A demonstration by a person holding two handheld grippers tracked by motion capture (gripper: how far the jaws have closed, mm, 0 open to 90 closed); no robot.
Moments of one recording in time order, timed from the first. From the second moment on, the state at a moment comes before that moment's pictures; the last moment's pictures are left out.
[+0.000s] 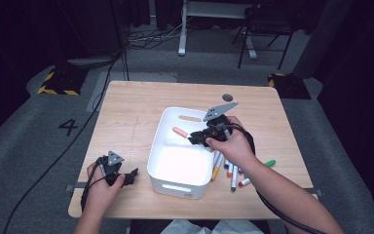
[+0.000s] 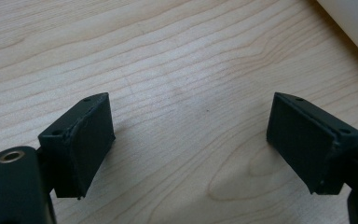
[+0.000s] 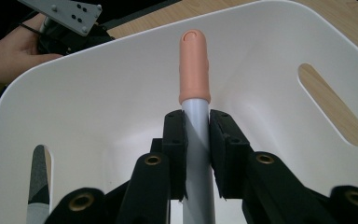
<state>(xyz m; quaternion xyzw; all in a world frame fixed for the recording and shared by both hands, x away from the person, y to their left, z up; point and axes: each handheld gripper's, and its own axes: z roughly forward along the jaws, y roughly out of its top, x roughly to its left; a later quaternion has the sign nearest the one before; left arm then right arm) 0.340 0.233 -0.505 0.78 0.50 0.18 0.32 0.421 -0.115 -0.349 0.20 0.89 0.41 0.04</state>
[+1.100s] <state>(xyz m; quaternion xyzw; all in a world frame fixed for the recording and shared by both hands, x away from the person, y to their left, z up) 0.340 0.232 -0.505 0.78 0.50 0.18 0.32 0.414 -0.097 -0.370 0.19 0.93 0.33 0.03</state>
